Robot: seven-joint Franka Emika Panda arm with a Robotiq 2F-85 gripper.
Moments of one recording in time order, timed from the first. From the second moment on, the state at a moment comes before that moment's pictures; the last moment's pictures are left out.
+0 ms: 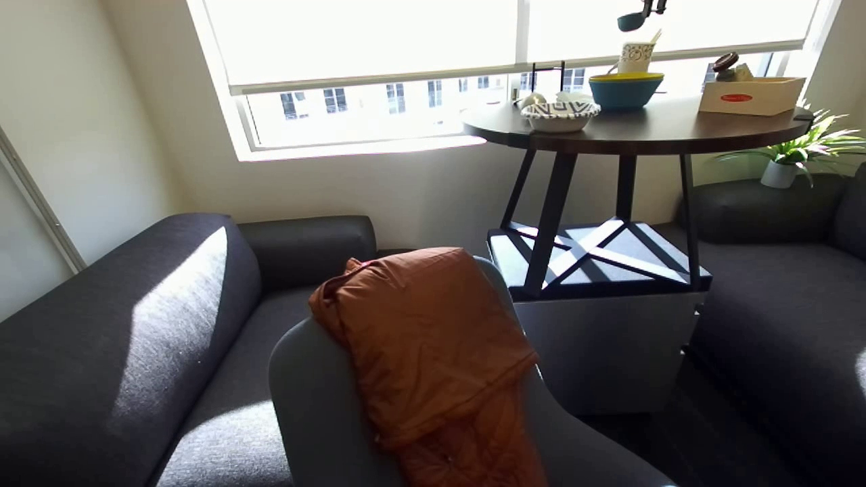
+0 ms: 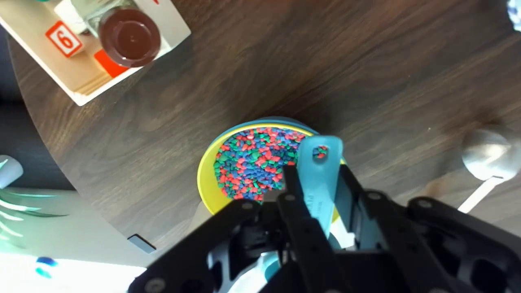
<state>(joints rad) -0.33 0.80 -0.14 -0.44 -0.06 1.52 0.04</state>
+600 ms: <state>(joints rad) -0.41 0.79 -0.13 -0.46 -0.07 1.41 -0.37</state>
